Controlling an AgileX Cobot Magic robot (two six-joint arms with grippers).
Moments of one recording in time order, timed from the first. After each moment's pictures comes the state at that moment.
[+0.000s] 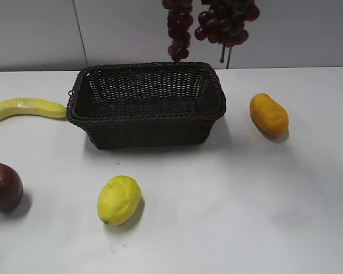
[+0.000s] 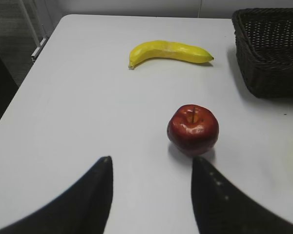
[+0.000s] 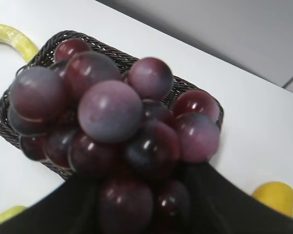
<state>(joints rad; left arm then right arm) 0.00 0.00 -0.49 0.00 1.08 0.00 0.44 1.82 -1.75 0.34 0.78 -0.24</state>
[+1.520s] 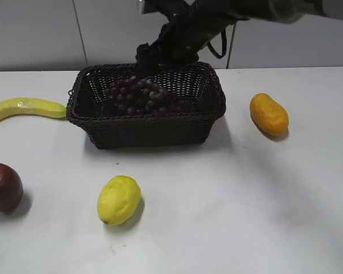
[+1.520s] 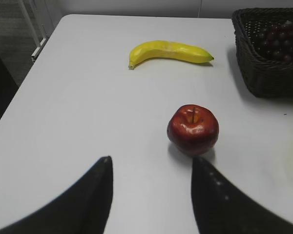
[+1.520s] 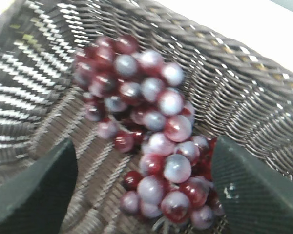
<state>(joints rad) 0.00 0.00 -0.49 0.00 1.08 0.00 0.55 2.21 -1.89 0.42 0.64 -0.35</state>
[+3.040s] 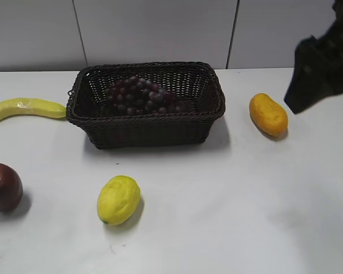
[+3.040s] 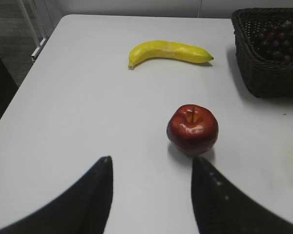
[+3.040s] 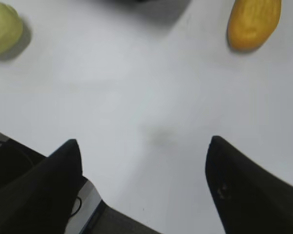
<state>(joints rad) 0.00 0.00 -0.49 0.00 1.08 0.00 0.53 1.33 -1.25 0.05 1.19 -0.02</state>
